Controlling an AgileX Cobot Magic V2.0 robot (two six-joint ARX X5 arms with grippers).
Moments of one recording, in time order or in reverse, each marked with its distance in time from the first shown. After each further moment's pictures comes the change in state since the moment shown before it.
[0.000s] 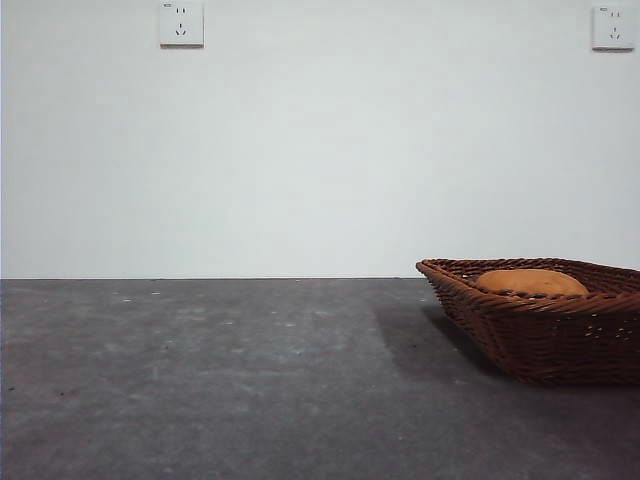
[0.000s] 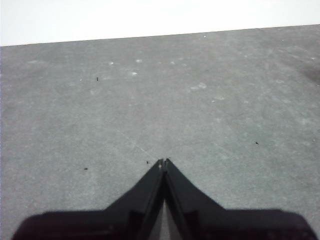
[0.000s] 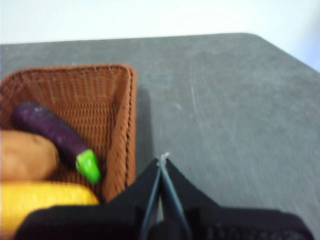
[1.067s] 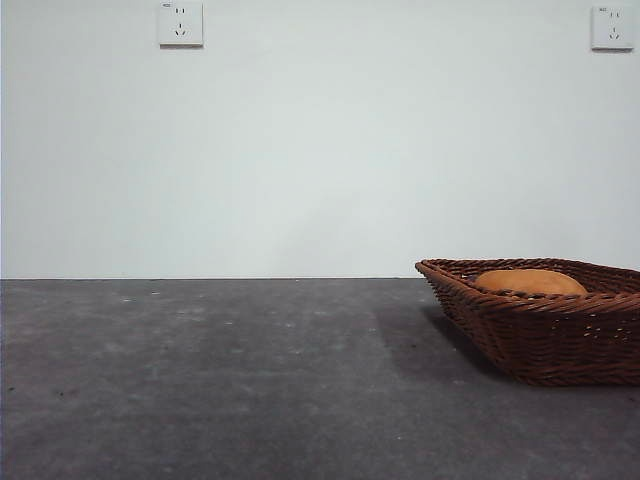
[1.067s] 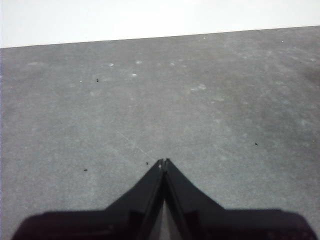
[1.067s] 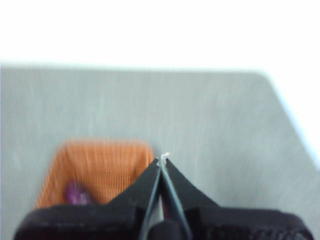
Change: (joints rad) left arm 0.000 -0.003 0.000 0.000 0.000 0.000; right arm -0.005 0.858 1.254 -0.563 -0.080 -0.087
